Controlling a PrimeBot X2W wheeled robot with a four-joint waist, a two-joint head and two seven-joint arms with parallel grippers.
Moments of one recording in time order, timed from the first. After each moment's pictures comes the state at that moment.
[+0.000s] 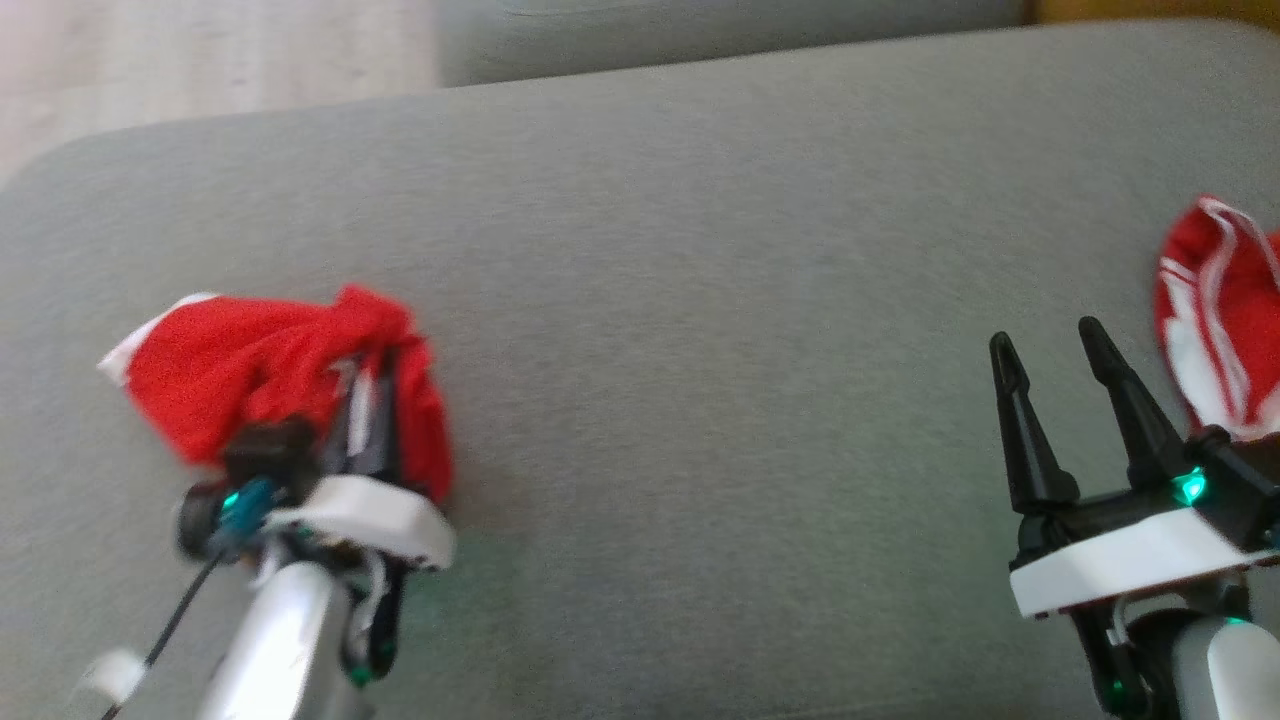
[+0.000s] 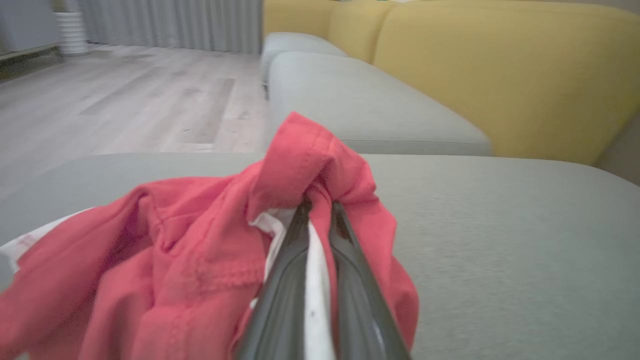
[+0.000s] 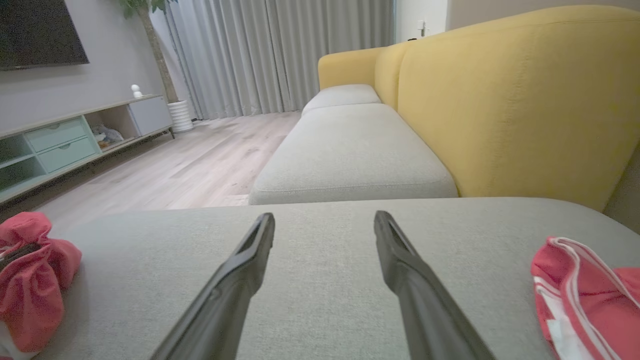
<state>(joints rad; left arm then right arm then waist) -0.26 0.15 -0.25 0.33 -0.35 0.04 -0.06 0.05 -0.09 0.04 -0.24 0.21 0.13 0.10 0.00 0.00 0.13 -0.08</state>
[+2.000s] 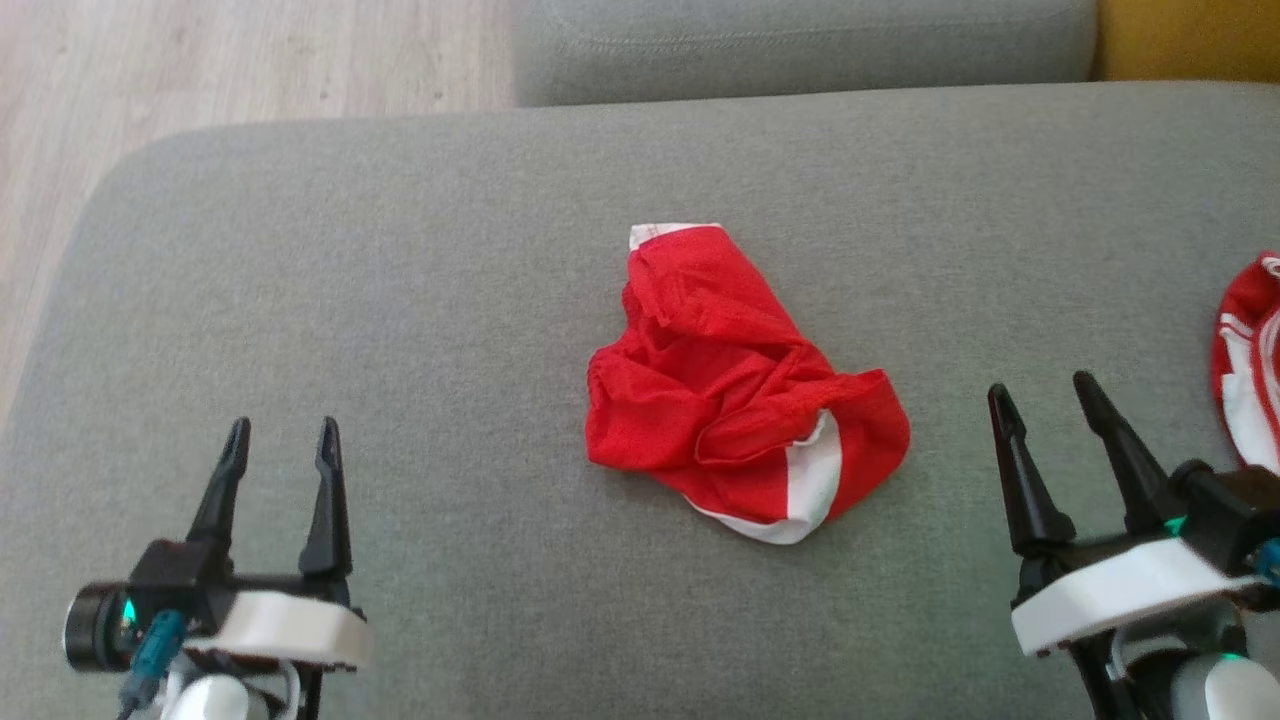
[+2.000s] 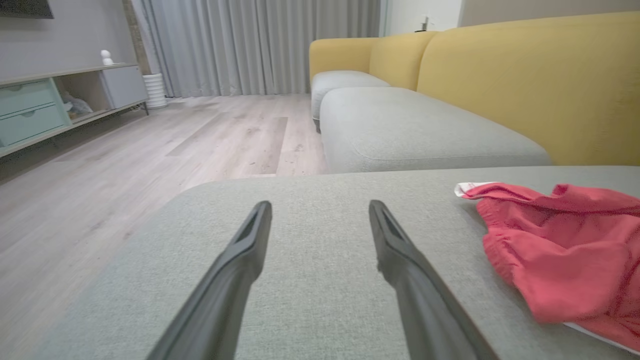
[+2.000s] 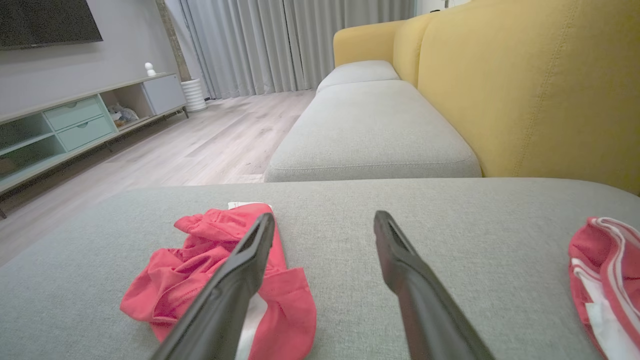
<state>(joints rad) -0.05 0.34 -0.29 0.10 -0.39 0.18 -0.15 0.10 -0.08 0.02 -0.21 0.20 0.13 0.14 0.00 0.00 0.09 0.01</state>
